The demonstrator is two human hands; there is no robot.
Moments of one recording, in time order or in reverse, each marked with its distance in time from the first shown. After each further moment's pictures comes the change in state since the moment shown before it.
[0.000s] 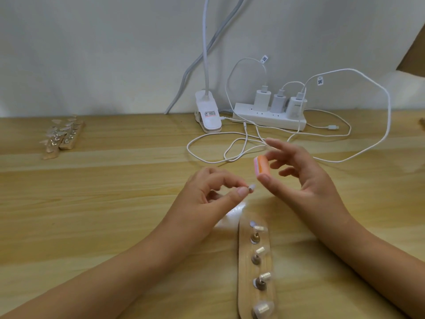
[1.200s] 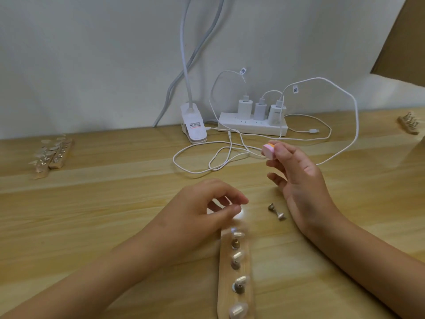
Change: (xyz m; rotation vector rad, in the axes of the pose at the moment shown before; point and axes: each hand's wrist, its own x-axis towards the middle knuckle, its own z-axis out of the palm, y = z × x) left_hand 0.014 0.016 0.005 0.372 -0.216 0.149; right_hand 0.014 0.012 -0.015 0.555 0.280 0.326
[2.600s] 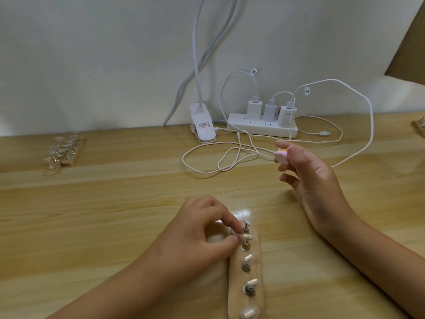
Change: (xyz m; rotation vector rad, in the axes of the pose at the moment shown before) left_hand -0.032 -0.011 0.005 0.146 0.040 -0.102; right_hand 0.002 -0.009 0.000 -0.101 -0.052 -0.008
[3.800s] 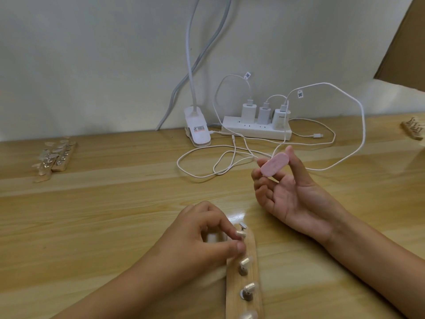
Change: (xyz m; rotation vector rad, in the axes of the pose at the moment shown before) left_hand 0.005 -0.002 0.003 -0.172 -0.033 -0.097; right_hand 0.004 -0.003 0.004 0.739 -0.330 0.575
